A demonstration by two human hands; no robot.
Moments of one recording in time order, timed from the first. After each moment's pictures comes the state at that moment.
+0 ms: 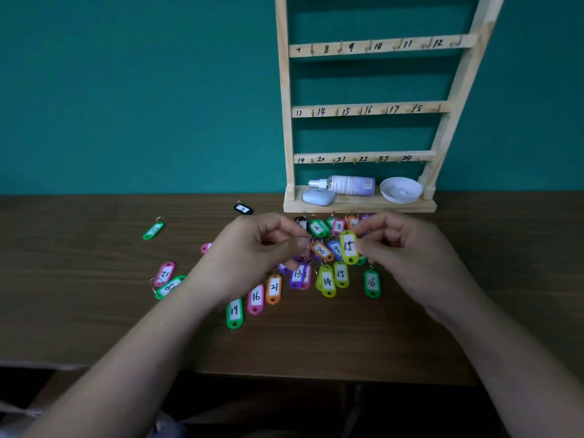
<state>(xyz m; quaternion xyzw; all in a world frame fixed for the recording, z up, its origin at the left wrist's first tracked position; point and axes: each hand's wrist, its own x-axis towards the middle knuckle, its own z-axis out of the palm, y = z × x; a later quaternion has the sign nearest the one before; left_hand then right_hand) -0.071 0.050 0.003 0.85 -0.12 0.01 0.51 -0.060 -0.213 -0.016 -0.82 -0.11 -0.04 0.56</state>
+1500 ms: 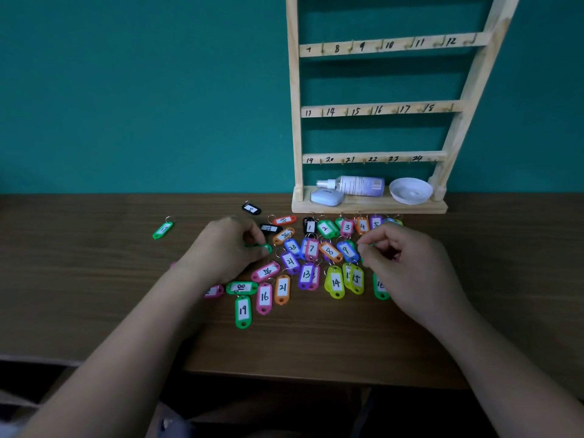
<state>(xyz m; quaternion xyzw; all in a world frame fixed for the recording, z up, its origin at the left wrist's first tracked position) -0.023 0.102 -0.022 0.98 0.01 0.03 0.20 -0.056 -0.203 -0.040 -0.88 -0.12 -0.16 0.42</state>
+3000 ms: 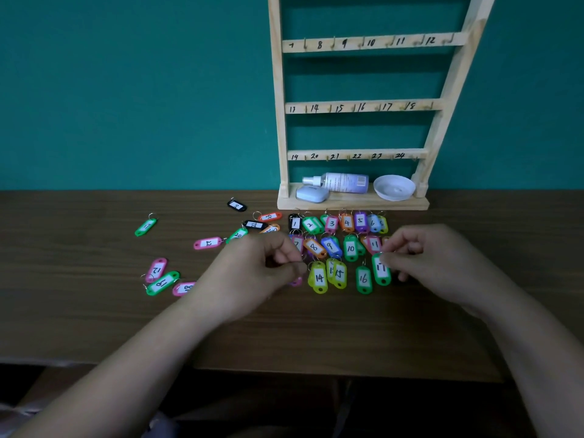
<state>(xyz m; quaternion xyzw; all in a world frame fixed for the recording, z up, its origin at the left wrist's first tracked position) -0.081 0.038 -0.018 0.90 -0.12 0.02 0.41 -0.047 -0.267 -0.020 -0.91 -0.07 0.03 0.40</state>
